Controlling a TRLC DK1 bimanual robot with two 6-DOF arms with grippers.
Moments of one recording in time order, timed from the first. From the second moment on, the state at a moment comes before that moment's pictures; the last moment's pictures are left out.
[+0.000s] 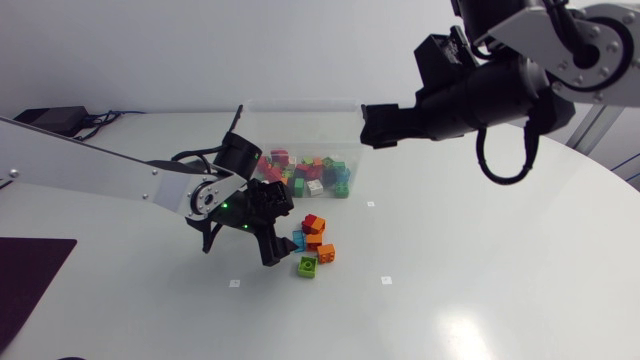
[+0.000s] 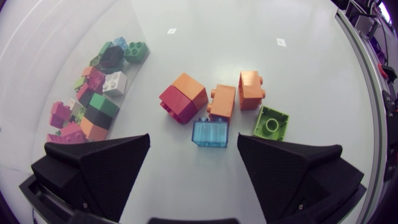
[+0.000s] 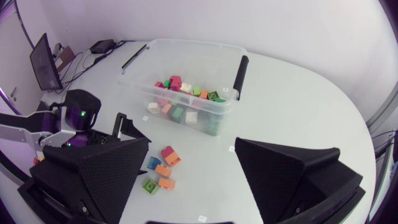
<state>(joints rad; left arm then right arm) -0.47 1.88 0.99 -0.11 0.30 0.79 0.46 1.43 1.25 -0.56 -0.07 0.15</state>
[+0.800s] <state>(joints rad) -0.47 1.98 1.03 -0.04 0.36 0.79 0.50 1.45 0.93 -0.39 -0.21 -0.13</state>
